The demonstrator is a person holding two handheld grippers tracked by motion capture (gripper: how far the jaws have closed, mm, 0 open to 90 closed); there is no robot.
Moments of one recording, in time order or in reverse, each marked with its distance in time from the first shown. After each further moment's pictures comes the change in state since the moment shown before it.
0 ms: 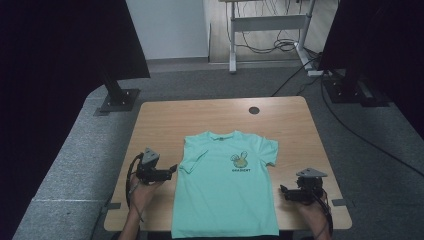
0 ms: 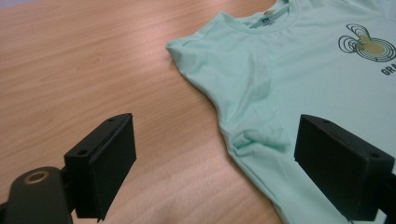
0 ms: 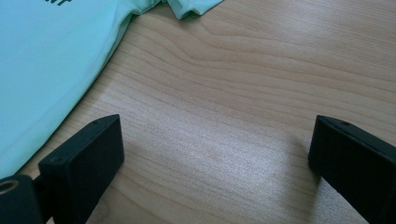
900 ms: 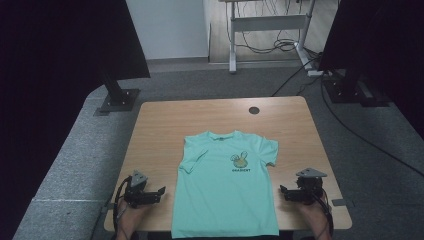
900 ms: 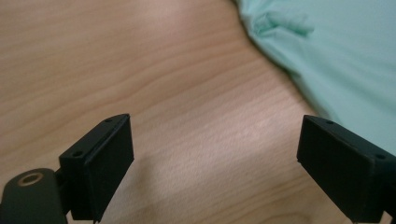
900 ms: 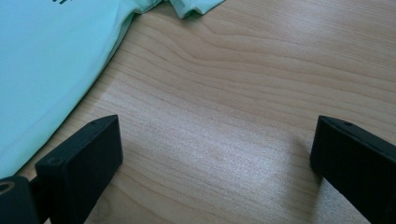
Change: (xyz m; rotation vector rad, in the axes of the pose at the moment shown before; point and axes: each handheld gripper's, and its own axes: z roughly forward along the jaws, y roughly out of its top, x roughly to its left) left arm 0.001 -0.070 -0.024 0.122 0.053 -0.049; right arm 0.000 0.000 0.000 0.004 0.006 -0.004
